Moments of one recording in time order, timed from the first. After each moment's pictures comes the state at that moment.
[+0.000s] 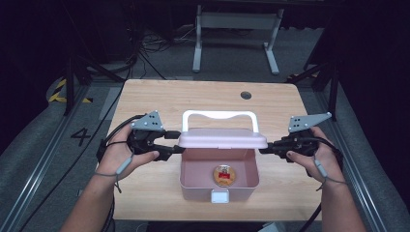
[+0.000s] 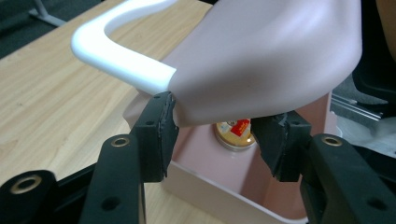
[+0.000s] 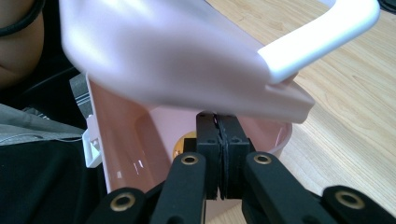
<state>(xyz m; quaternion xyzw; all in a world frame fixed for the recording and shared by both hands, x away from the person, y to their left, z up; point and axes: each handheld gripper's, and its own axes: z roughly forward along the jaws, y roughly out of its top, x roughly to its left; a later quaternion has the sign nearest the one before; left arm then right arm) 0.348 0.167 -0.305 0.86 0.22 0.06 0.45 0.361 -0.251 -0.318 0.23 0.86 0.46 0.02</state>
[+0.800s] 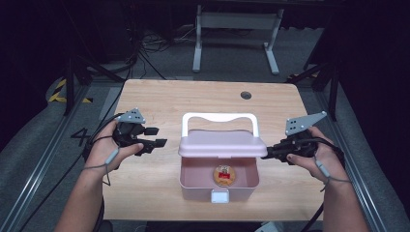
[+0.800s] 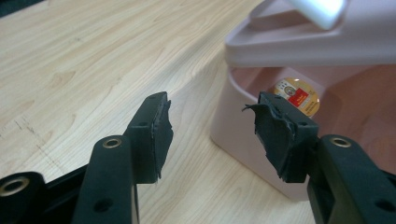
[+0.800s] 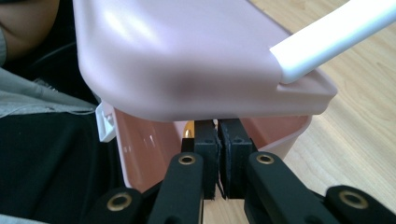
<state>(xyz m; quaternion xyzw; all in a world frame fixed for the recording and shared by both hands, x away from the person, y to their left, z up) 0.381 0.217 -0.335 0.85 0.32 0.08 0.41 0.358 -0.247 -0.315 0.20 0.88 0.42 0.00</state>
